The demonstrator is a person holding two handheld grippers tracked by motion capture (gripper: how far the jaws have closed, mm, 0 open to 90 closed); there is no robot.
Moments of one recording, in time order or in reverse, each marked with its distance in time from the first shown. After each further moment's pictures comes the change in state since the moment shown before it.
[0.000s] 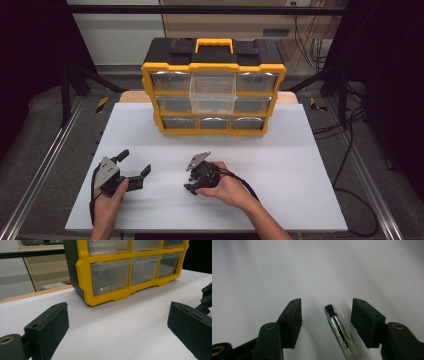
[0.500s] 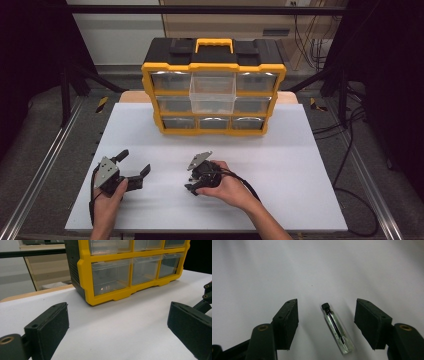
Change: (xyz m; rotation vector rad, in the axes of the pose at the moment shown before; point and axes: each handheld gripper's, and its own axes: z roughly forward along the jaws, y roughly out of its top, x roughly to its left) left arm 0.001 0.000 -0.001 -0.002 0.004 -0.005; right arm 0.001 0.000 -0.005 0.000 -0.016 0.010
